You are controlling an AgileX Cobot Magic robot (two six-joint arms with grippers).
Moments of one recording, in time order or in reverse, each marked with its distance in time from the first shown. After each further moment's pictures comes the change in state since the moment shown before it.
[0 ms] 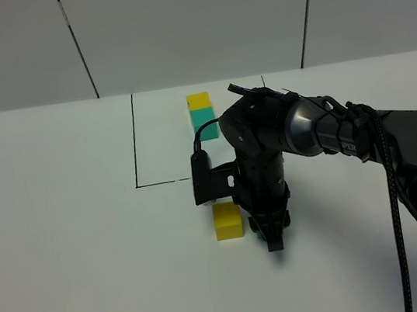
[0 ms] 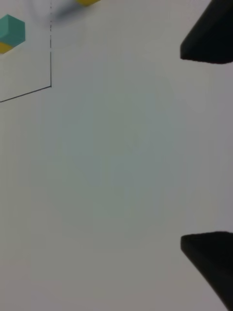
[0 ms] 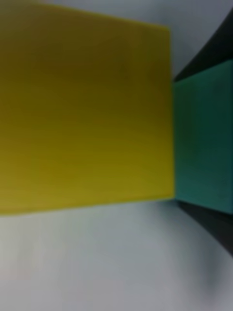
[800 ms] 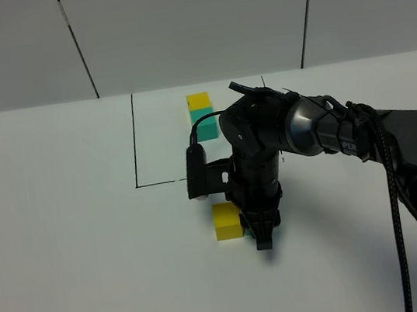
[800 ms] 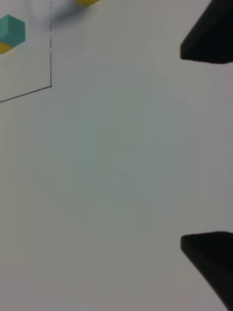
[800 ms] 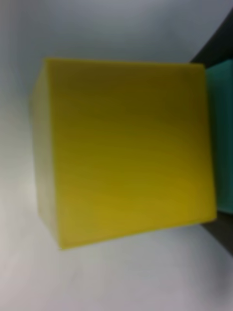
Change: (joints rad) left arm 0.000 0.000 0.000 0.000 0.000 0.000; right arm 0.000 0.001 -0.002 0.050 -0.059 0.025
